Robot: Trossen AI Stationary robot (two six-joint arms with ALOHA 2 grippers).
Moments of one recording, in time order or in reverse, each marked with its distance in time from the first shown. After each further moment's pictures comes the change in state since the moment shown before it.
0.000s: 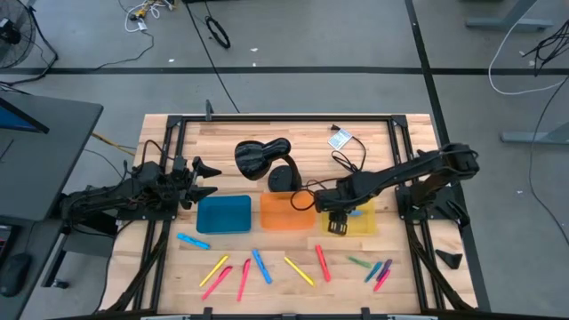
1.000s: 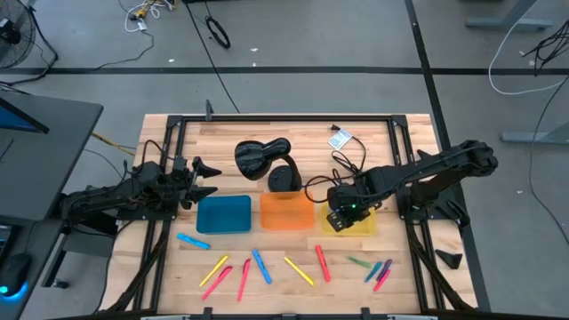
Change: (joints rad) left arm 0.000 0.000 0.000 0.000 0.000 0.000; right arm 0.034 -0.172 0.000 -0.096 -0.238 0.833
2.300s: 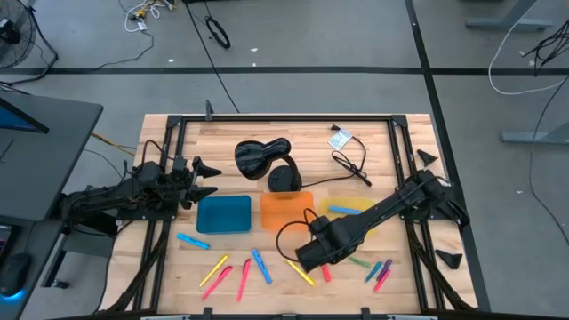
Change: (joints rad) left arm 0.000 0.000 0.000 0.000 0.000 0.000; right arm 0.290 0.569 0.767 -0.391 0.187 0.362
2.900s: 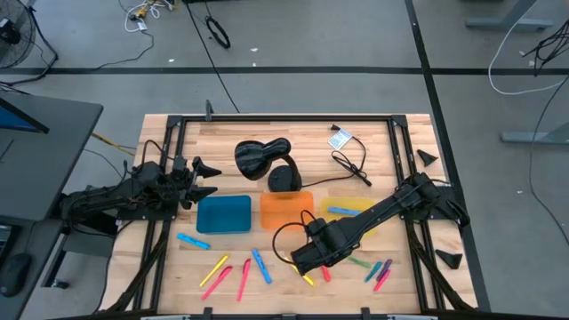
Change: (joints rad) left arm 0.000 0.000 0.000 0.000 0.000 0.000; right arm 0.000 0.044 0.063 0.000 0.000 0.052
